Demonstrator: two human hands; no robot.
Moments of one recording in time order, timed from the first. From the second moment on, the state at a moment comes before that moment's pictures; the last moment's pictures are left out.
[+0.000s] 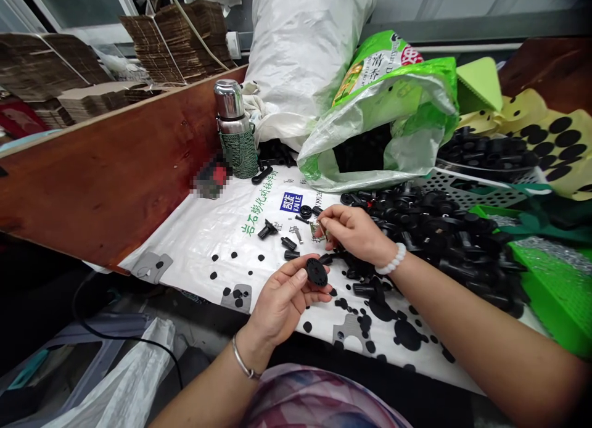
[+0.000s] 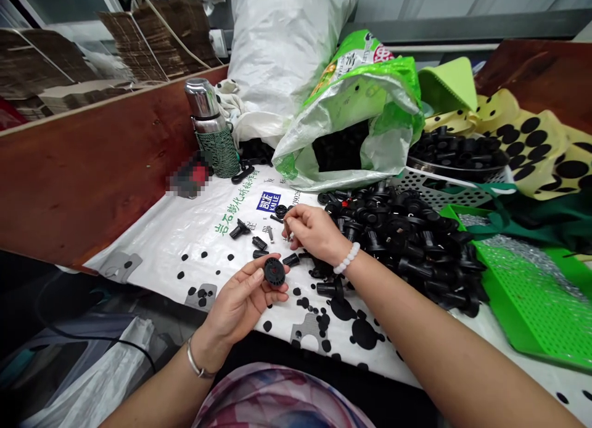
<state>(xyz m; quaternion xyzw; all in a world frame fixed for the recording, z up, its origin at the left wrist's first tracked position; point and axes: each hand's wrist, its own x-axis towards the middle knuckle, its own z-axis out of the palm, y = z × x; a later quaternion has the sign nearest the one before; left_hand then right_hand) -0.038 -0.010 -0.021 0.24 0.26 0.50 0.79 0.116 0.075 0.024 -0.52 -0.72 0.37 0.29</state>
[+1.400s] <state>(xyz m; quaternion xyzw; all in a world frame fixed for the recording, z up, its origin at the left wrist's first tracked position) -0.045 -0.011 -0.026 0.18 0.20 0.56 0.78 0.118 0.016 0.023 -0.44 -0.88 0.15 0.12</state>
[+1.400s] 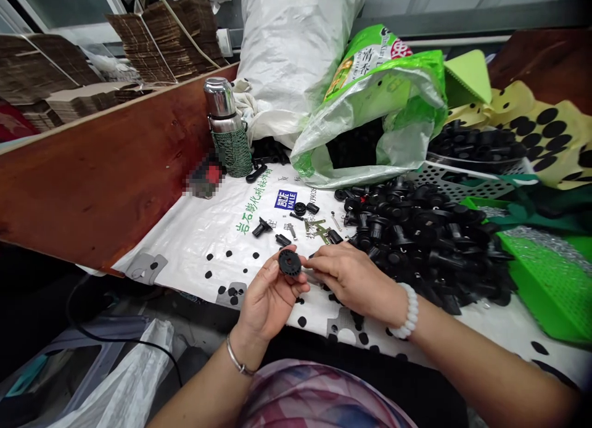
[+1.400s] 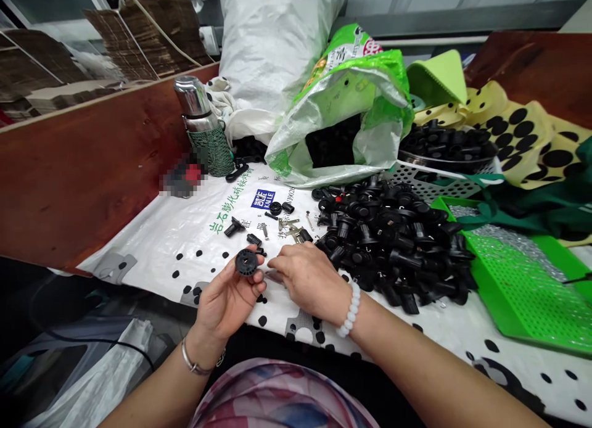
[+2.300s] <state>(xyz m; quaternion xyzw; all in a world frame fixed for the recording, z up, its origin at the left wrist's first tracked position) -0.046 -0.013 -0.031 0.18 0.18 0.56 0.79 0.125 -0.005 -0.001 -0.42 -0.85 -0.09 0.28</state>
